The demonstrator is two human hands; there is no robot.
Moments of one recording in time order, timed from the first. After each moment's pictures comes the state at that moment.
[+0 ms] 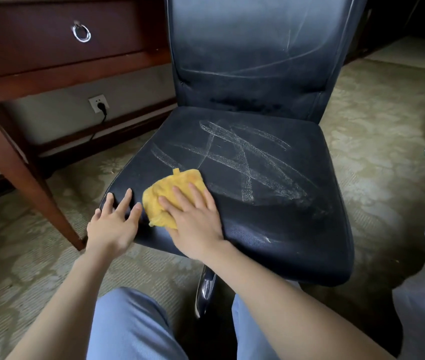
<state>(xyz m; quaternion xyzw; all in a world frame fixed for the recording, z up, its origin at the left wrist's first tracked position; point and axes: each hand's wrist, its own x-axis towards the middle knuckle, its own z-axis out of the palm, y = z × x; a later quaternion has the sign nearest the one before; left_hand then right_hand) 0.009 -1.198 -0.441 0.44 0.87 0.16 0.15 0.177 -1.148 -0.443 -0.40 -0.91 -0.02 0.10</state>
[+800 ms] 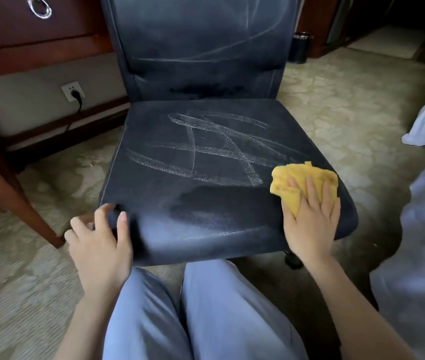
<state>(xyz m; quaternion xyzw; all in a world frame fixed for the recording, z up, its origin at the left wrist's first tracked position) 0.077 -1.230 -0.455 0.41 0.85 0.33 -0.04 0.376 -1.124 -0.470 -0.70 -0.69 -0.04 0.21</state>
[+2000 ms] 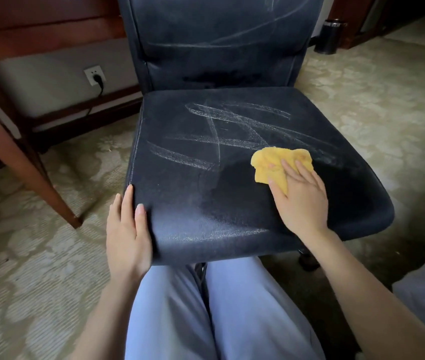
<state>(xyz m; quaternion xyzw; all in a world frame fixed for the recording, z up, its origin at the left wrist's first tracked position) 0.072 -1.222 -0.486 0.43 0.79 0.43 0.06 0.329 -1.094 -0.447 -0.59 -0.77 0.00 0.23</state>
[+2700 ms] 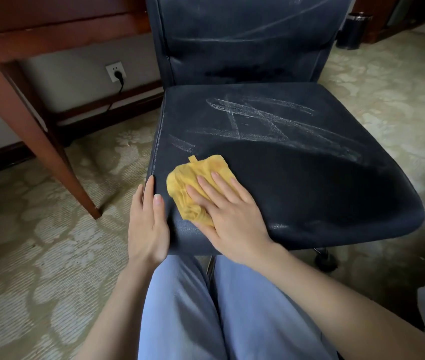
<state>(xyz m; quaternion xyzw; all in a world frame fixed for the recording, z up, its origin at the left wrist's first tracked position) 0.068 -1.228 -0.476 0.43 0.77 0.46 0.14 0.225 -1.161 -0.454 -0.33 -0.93 -0.05 0.14</state>
